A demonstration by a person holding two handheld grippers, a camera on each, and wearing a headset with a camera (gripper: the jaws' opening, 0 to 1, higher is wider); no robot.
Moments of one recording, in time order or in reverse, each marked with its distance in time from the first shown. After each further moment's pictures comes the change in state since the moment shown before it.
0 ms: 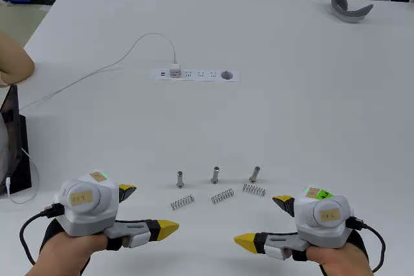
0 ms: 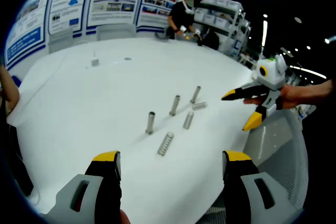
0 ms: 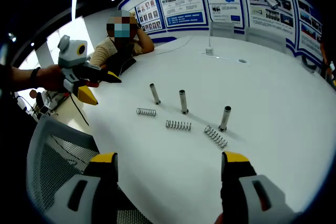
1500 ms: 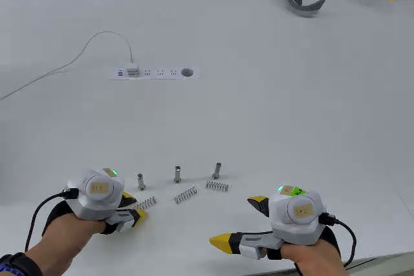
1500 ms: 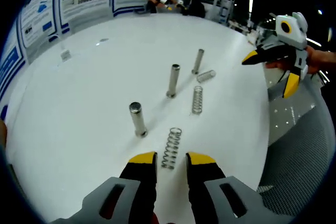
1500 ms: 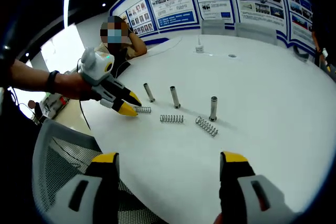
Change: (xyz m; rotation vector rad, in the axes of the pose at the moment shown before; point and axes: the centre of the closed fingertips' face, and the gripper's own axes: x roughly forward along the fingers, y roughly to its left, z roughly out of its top) left arm 0.084 0.012 -0.028 0.194 0.212 -0.023; right arm -0.021 -0.009 -0.011 0.076 -0.009 -0.025
